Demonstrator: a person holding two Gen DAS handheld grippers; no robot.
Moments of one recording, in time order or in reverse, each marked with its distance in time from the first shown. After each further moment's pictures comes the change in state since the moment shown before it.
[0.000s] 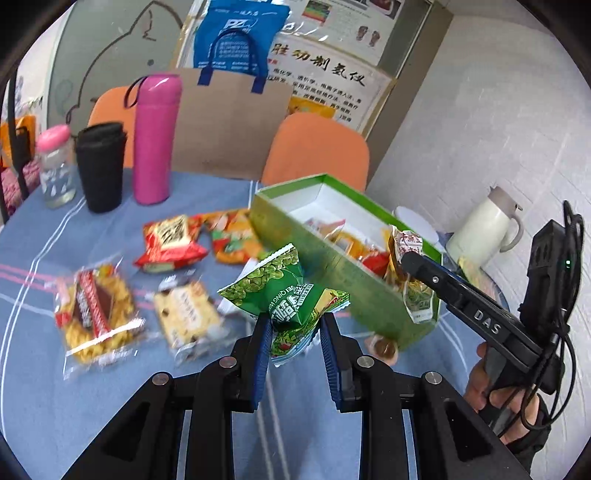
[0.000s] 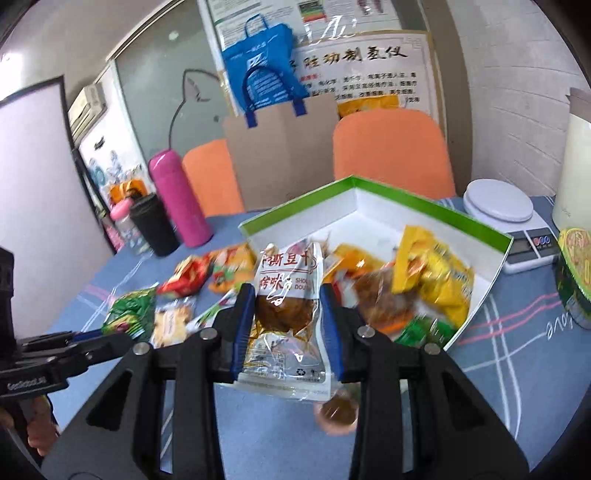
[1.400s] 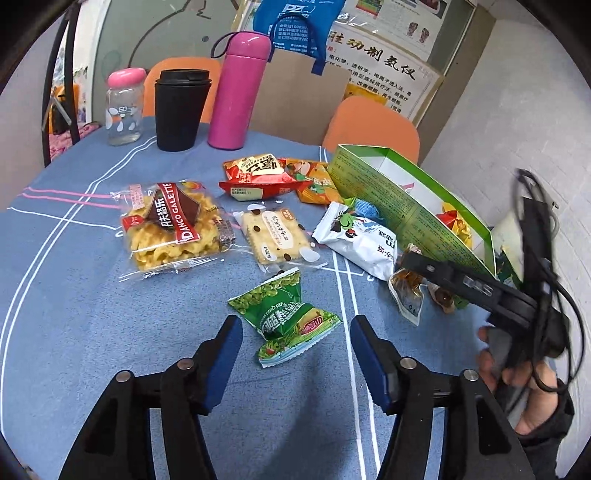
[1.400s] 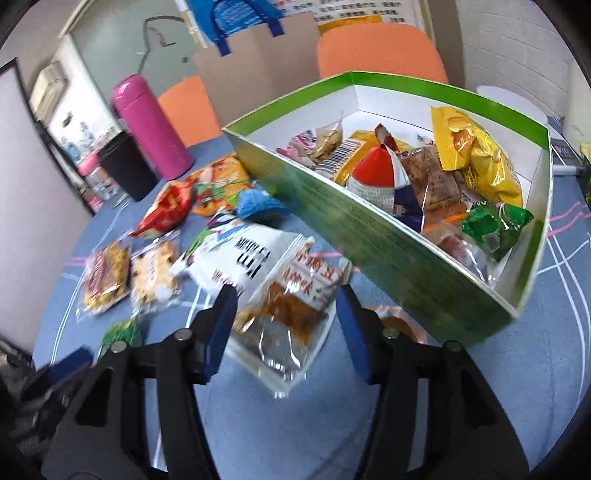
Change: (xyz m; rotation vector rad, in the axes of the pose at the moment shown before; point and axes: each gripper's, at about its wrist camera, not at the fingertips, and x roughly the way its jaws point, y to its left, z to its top) left arm -0.023 0.060 -0.071 -0.099 0.041 0.133; right arm 0.068 0.024 -0.051 0.128 0.281 -0.070
